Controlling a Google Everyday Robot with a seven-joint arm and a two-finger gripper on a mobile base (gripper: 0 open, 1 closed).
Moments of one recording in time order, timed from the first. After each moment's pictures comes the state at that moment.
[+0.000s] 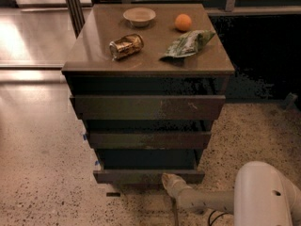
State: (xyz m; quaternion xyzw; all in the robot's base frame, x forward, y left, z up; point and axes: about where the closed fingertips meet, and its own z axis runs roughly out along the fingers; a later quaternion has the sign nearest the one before) arm 0.608 -0.083 0.203 -0.60 0.67 -0.11 0.43
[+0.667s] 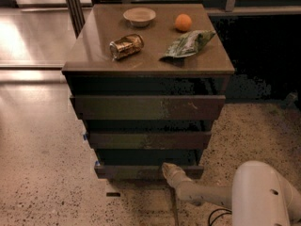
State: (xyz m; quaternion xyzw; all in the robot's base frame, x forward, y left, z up) arm 0.658 -0.091 0.227 -0.59 0.65 -0.16 0.46
